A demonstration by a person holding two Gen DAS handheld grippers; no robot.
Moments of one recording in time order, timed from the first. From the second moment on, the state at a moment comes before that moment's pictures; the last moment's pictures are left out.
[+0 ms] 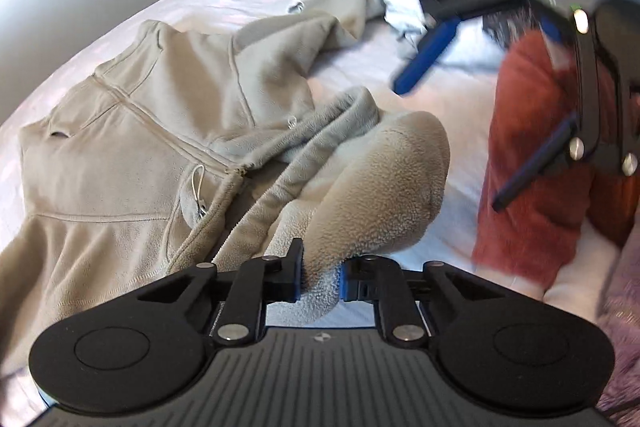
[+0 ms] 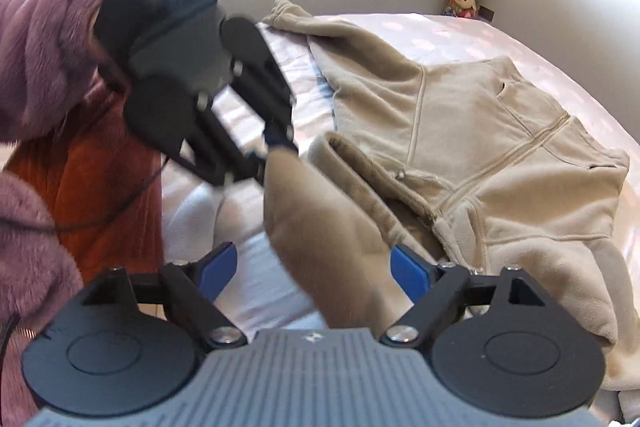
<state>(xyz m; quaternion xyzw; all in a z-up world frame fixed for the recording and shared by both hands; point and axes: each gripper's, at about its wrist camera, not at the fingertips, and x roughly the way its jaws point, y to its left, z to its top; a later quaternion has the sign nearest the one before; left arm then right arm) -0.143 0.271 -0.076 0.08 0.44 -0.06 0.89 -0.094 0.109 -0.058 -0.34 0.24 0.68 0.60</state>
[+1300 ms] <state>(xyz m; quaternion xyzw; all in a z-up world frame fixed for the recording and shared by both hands) 0.049 0.514 -0.109 -0.11 0.43 0.07 0.89 0.194 0.263 -0.105 -0.19 0.39 0.52 0.74</state>
